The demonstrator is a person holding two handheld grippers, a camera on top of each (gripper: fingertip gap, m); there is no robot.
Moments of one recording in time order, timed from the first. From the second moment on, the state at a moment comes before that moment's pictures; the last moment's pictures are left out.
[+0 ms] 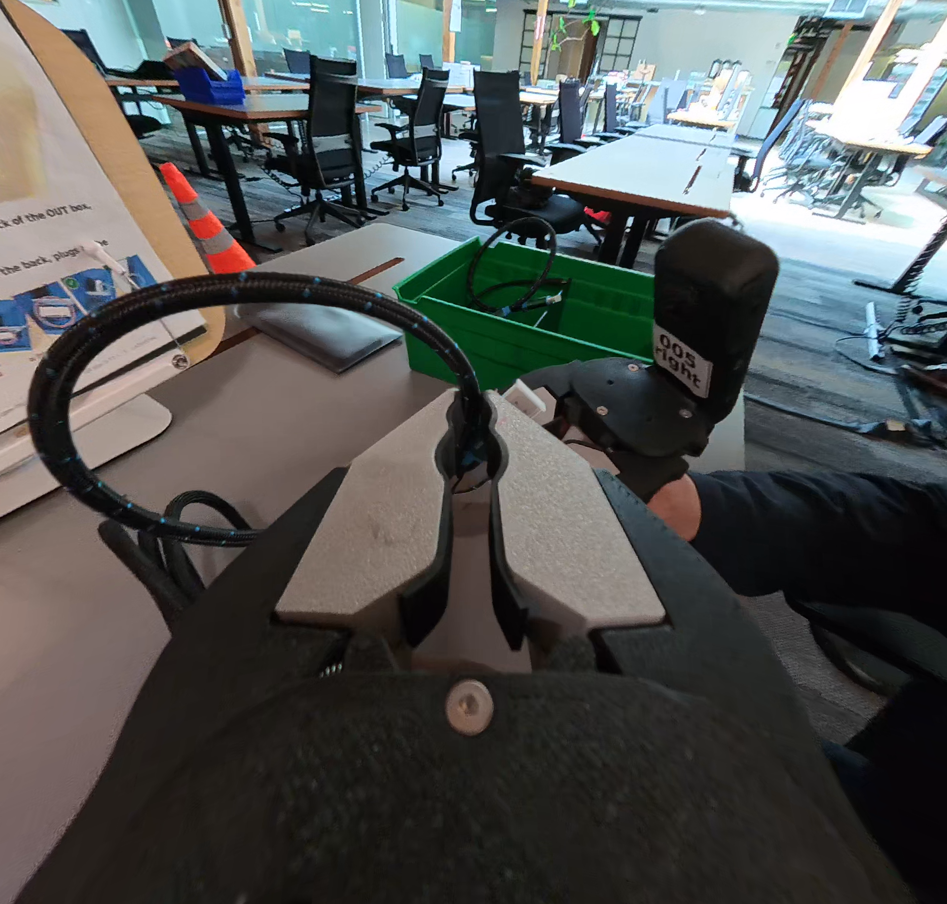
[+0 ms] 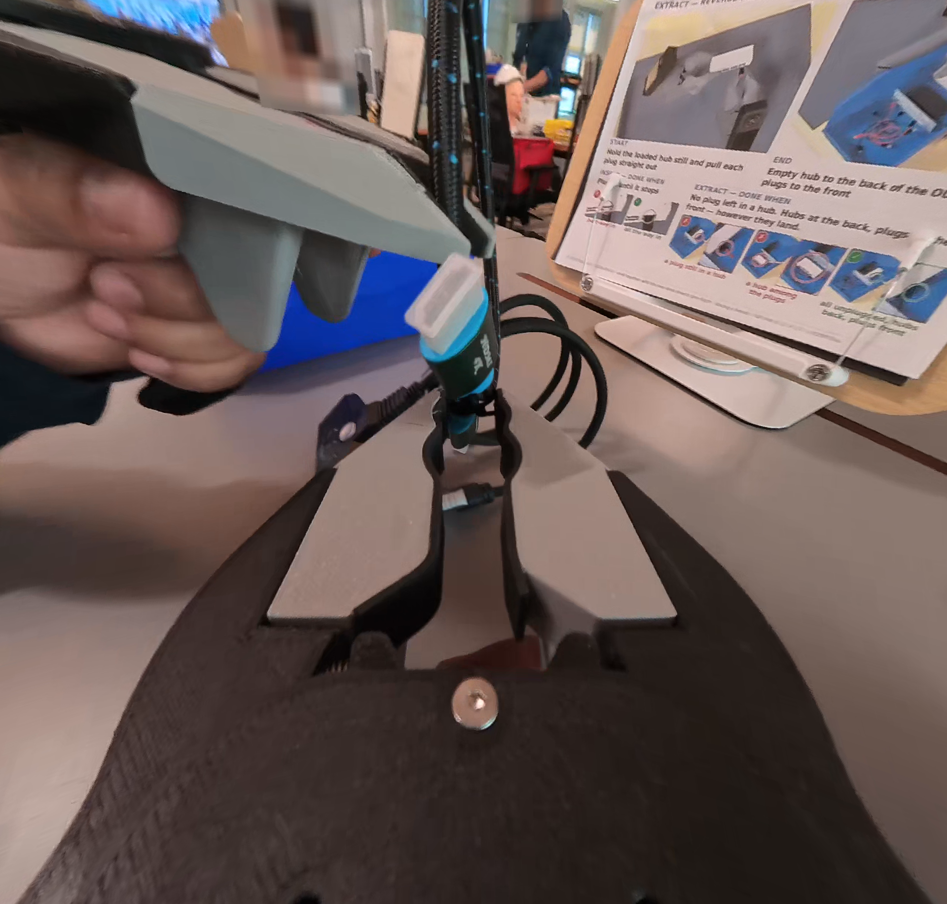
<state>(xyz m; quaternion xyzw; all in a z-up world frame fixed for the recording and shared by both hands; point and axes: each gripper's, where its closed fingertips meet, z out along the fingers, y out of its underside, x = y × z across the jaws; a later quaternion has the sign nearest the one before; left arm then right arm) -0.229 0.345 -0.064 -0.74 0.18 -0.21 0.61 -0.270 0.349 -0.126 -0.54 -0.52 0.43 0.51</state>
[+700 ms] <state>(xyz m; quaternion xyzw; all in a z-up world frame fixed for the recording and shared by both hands) -0.273 0.346 -0.101 -0.76 0.17 -0.27 0.56 -0.273 0.348 -0.143 -0.58 -0.47 0.58 0.33</state>
